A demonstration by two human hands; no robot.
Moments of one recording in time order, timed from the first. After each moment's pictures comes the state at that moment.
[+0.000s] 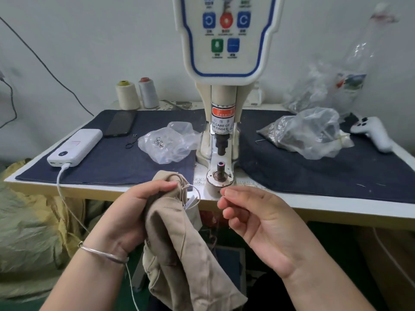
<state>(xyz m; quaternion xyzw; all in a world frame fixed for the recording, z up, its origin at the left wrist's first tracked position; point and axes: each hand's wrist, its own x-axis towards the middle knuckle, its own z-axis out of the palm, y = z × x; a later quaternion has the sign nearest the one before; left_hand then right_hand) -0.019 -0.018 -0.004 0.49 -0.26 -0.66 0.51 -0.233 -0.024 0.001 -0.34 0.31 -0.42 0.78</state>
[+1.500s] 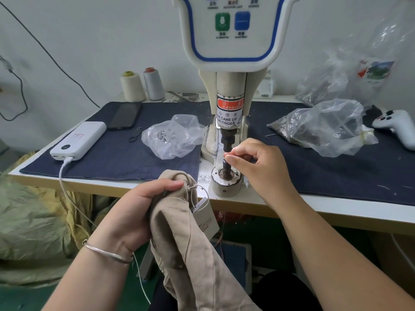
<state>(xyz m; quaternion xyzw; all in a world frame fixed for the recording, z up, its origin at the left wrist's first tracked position) -0.024 -0.024 -0.005 0.50 -0.22 -0.68 0.49 -0.221 -0.126 -0.022 -0.72 0.42 -0.46 0.31</state>
